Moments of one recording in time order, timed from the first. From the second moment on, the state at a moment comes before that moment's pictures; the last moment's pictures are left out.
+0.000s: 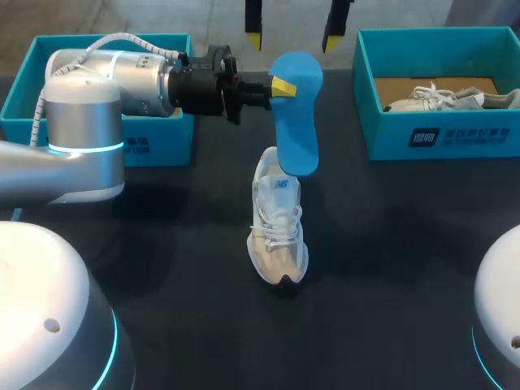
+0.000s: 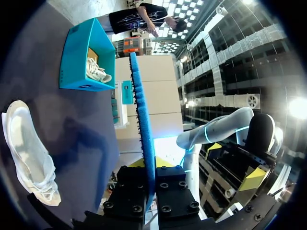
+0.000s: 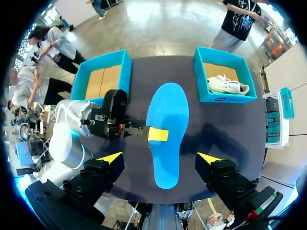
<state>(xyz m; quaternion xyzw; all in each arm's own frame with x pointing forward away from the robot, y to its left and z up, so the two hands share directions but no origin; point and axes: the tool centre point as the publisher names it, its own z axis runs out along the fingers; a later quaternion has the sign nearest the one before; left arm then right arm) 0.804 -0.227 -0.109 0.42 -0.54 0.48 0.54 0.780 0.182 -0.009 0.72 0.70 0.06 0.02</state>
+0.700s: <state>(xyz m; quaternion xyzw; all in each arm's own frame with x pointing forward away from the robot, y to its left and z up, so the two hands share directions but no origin) 0.804 -0.227 -0.109 0.42 -0.54 0.48 0.54 0.781 0.169 -0.003 0.73 0.68 0.10 0.02</state>
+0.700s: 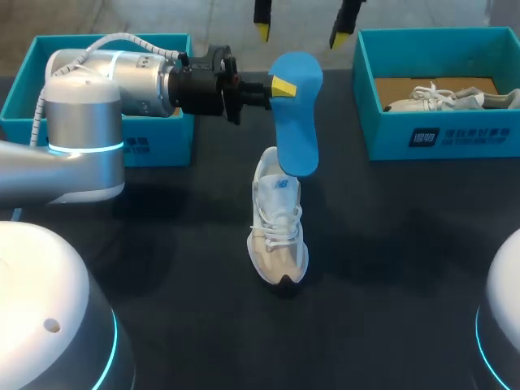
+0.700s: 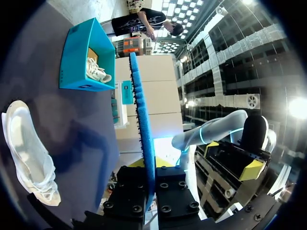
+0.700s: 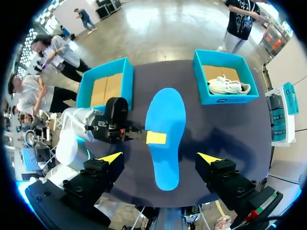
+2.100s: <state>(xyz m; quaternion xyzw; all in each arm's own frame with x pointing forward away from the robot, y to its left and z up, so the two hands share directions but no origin) 0.804 -0.227 -0.109 0.42 -0.54 0.48 0.54 0.780 0.112 -0.010 0.68 0.67 0.27 -0.10</state>
